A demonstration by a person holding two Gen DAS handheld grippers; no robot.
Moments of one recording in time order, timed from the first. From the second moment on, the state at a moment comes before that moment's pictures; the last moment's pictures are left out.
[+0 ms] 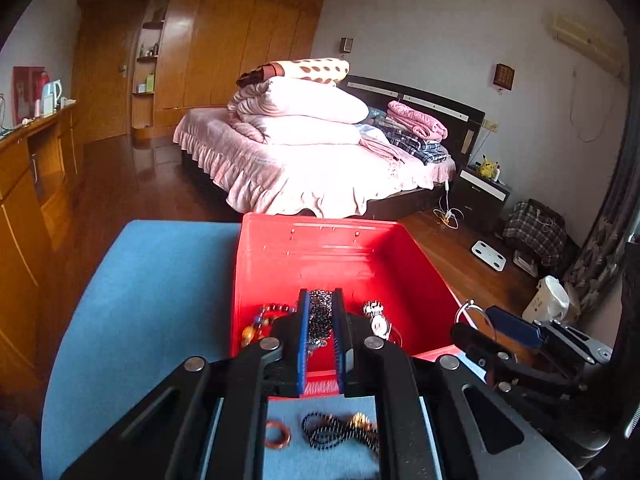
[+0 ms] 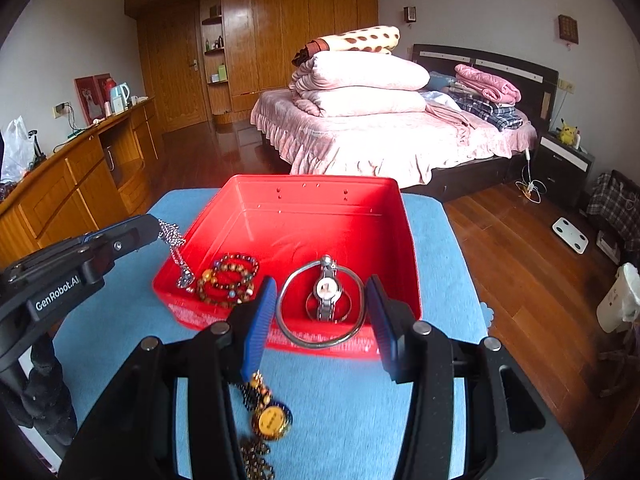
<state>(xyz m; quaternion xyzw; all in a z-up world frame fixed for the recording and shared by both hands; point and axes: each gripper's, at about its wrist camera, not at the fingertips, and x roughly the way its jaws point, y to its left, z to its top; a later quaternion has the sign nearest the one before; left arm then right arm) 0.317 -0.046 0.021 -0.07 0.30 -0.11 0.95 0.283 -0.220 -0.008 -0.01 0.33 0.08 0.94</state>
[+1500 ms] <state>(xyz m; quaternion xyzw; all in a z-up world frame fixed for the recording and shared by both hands) 0.323 -0.017 -0.007 -0.05 0.31 -0.06 0.95 0.302 -0.231 -0.039 0.01 0.34 0.08 0.94</state>
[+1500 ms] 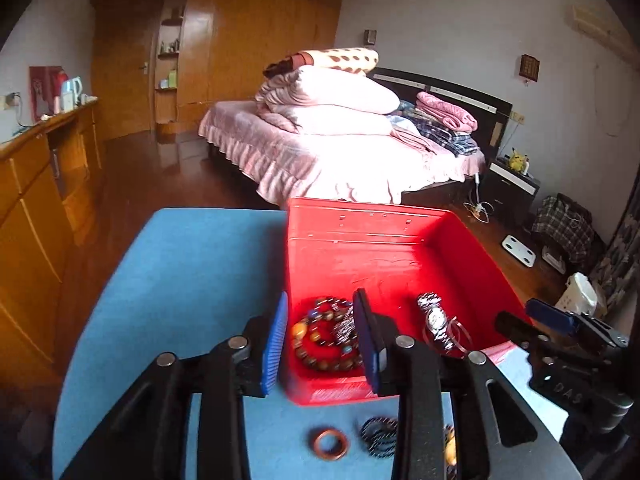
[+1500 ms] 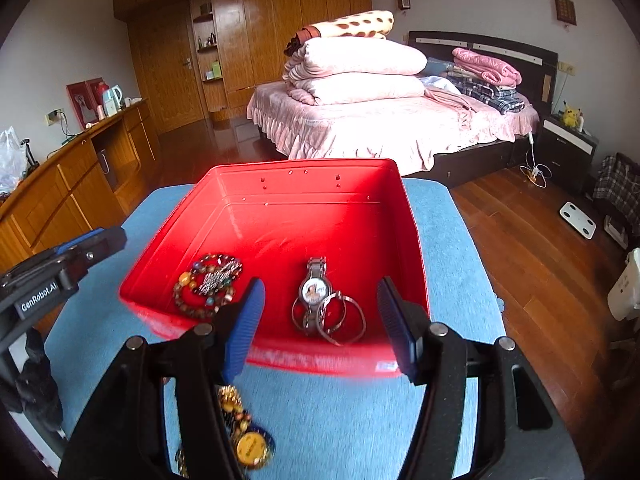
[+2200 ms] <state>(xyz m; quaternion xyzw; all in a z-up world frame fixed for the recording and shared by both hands) 0.235 0.007 -0.065 -0.03 0.37 -0.02 0.93 0.205 -0.210 -0.096 0.00 0.39 0.11 0.91</state>
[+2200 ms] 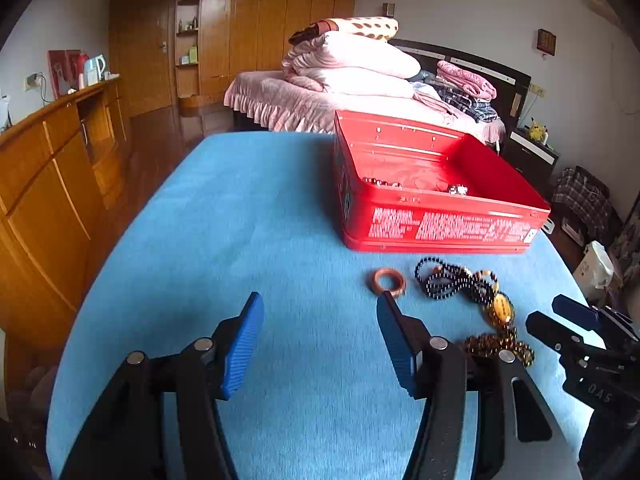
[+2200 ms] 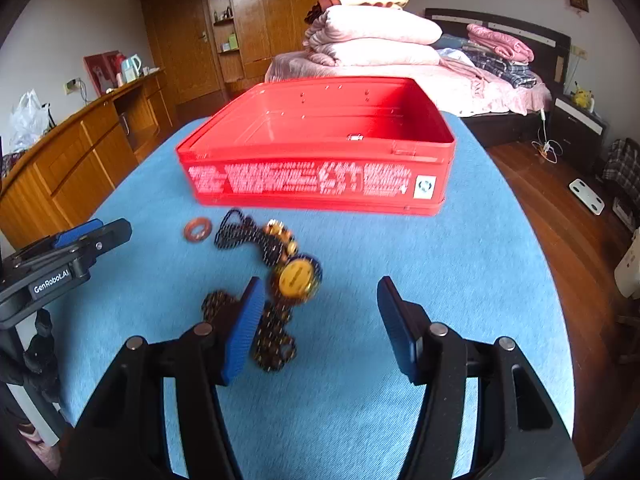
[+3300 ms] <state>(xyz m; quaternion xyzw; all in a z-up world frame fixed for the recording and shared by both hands) 0.209 -0.009 -0.085 0.00 0.38 -0.02 0.92 0.191 -0.188 -0.111 -0.02 0.41 0.18 0.89</state>
